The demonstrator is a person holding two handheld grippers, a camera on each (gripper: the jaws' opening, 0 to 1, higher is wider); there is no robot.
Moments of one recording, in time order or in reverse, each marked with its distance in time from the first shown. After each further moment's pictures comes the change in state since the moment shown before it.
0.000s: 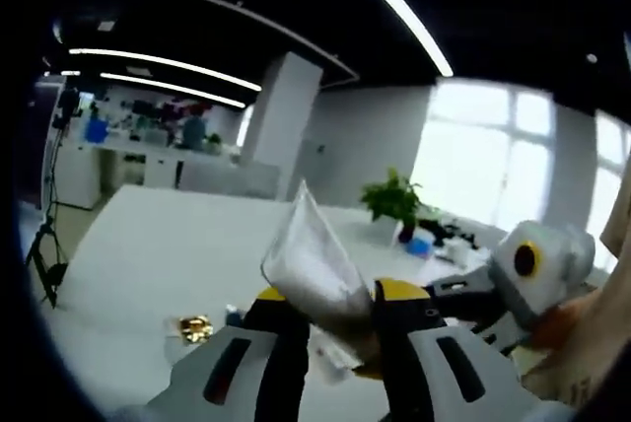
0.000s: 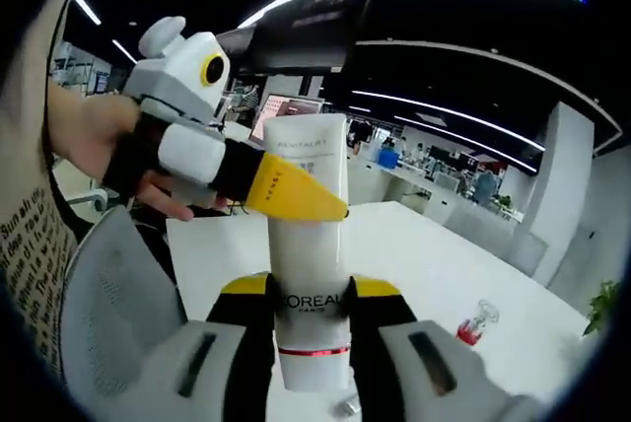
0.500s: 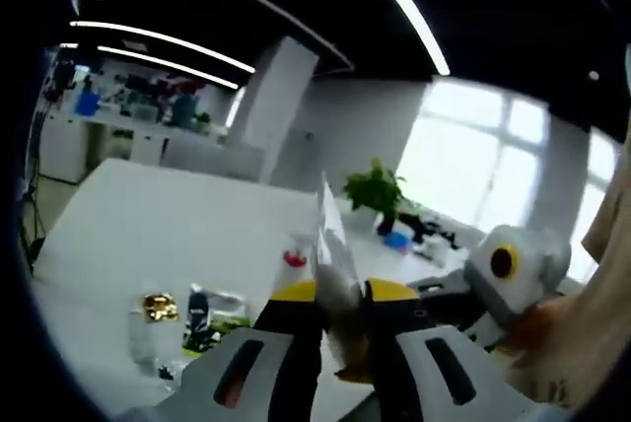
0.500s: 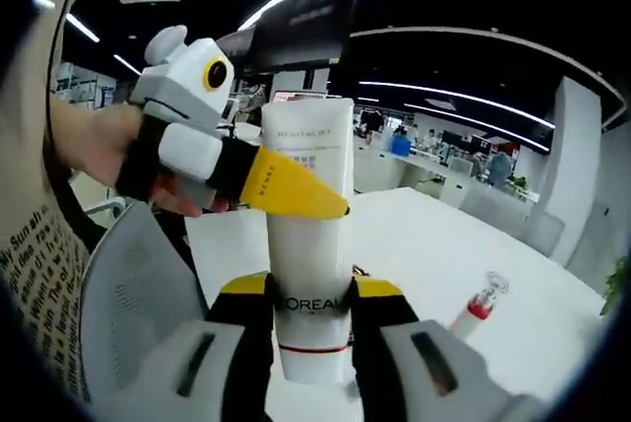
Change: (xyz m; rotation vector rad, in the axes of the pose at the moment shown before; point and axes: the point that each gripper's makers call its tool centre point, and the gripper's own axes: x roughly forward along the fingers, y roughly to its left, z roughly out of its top) left arm 0.015 -0.030 -0.015 -0.089 0.058 -0.089; right arm -0.021 -0.002 -0.019 0.089 0.011 0.094
